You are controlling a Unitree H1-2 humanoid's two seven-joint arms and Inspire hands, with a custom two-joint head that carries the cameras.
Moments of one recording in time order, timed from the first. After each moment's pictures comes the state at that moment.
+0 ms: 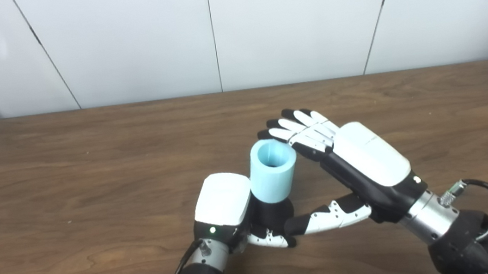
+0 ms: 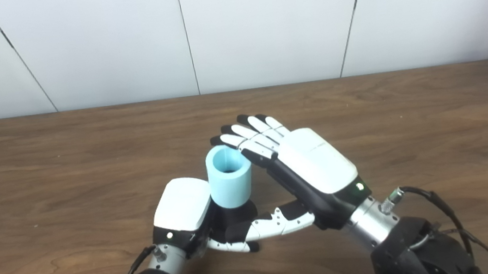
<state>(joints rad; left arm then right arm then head) -0.08 0.11 -0.54 -0.25 1.42 0.23 -0.27 -0.11 -0.26 0.25 -0.84 -0.77 0.17 0.57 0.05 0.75</state>
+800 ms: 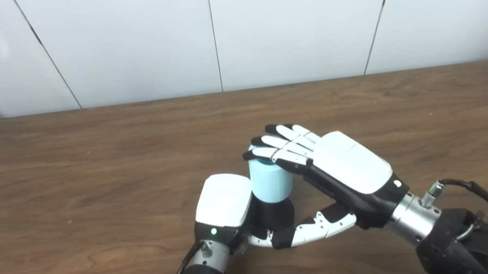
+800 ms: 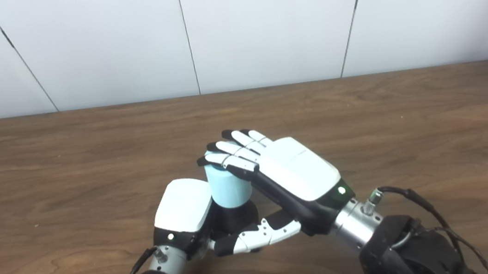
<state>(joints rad) -0.08 0.11 -0.54 -0.25 1.44 0.23 -0.27 -0.13 -0.24 0.27 -0.78 -0.82 0.10 0.64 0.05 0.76</state>
